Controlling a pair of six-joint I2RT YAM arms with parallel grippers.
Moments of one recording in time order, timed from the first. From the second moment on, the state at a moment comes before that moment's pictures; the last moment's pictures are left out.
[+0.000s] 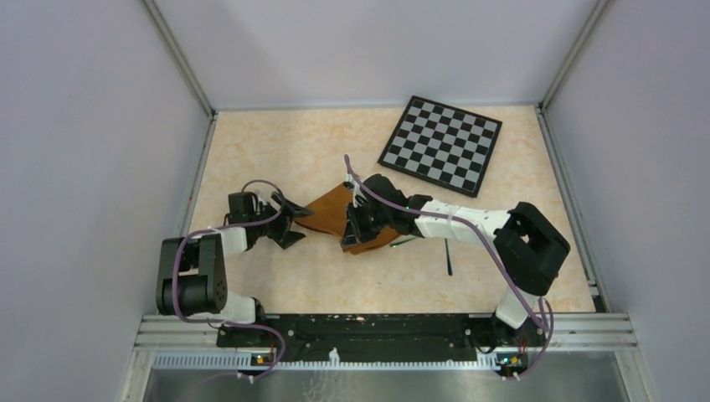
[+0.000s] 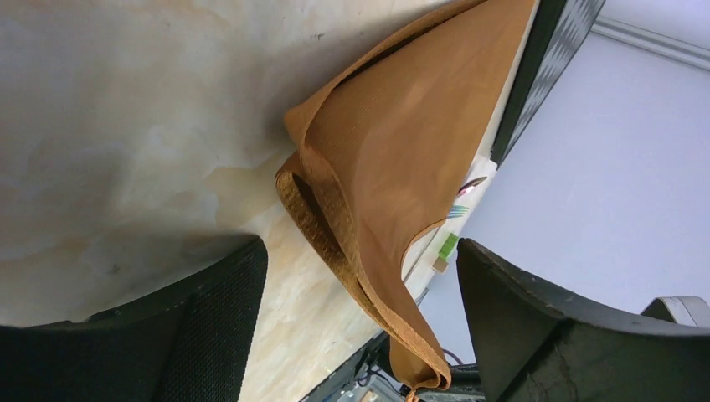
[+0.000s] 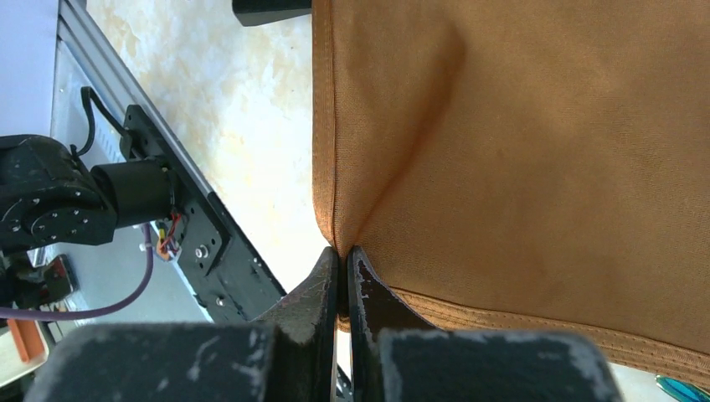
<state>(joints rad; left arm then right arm) 0.10 1.43 0.47 0.13 0.69 -1.00 0.91 1.71 1.11 -0.15 -0.34 0.55</state>
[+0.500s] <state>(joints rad) 0.09 1.56 0.49 0.28 0.64 -1.04 0.89 1.69 1.07 -0.11 -0.37 0.55</state>
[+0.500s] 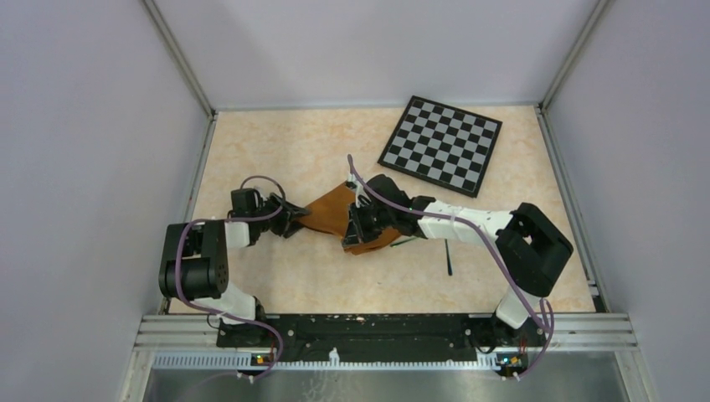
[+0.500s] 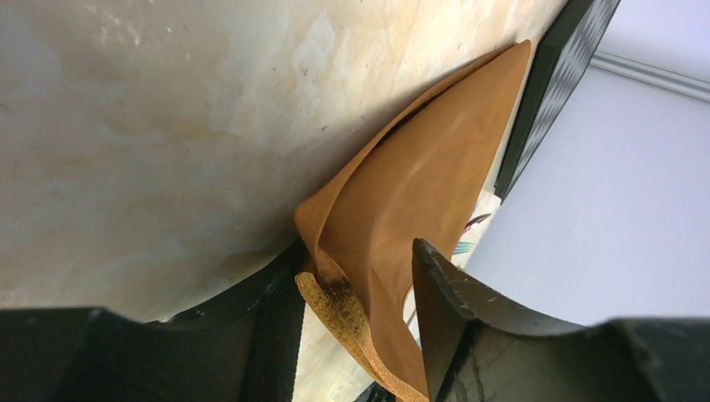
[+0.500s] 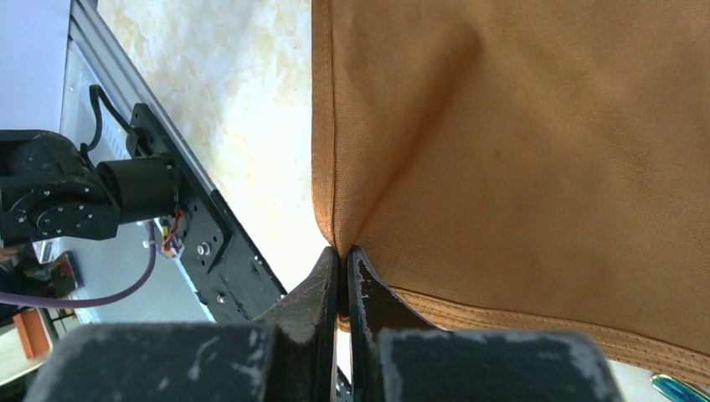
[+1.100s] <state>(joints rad) 0.15 1.56 0.67 -0.05 0.57 -0.81 0.95 1.75 1.06 -0.02 -0.40 0.51</state>
